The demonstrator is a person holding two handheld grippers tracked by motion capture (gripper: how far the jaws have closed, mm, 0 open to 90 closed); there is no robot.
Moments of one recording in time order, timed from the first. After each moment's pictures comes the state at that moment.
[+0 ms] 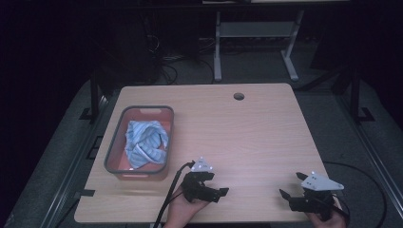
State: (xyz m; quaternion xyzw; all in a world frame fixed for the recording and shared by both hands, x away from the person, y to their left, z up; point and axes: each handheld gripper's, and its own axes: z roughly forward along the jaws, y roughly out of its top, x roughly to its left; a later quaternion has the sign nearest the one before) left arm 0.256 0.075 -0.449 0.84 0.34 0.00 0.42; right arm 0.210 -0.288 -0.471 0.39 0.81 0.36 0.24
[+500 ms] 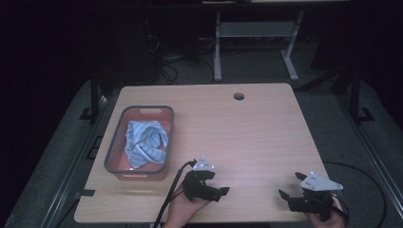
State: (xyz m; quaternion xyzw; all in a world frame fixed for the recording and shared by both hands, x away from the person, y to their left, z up) left arm 0.260 0.071 -0.444 0.85 0.33 0.00 0.42; right arm 0.209 -0.285 -0.469 0.38 0.82 0.36 0.23
